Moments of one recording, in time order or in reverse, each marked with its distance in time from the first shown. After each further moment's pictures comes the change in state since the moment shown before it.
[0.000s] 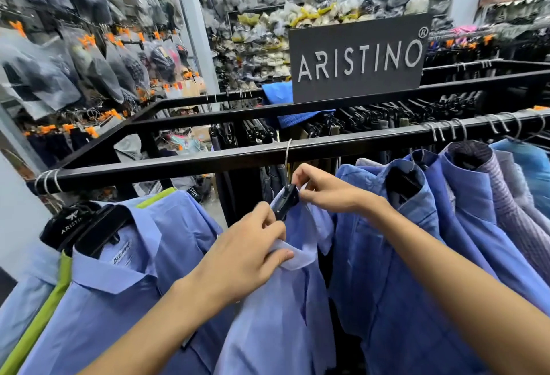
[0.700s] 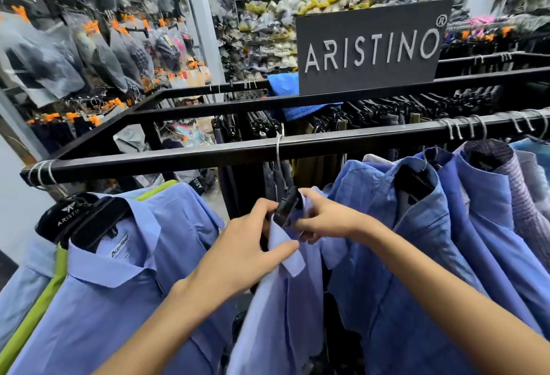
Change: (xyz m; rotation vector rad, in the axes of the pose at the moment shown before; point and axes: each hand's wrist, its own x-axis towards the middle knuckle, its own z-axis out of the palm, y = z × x) left_hand 0.005 0.003 0.007 -0.342 0.036 -0.352; right_hand -0.023 0.004 0.037 0.144 -0.128 0.338
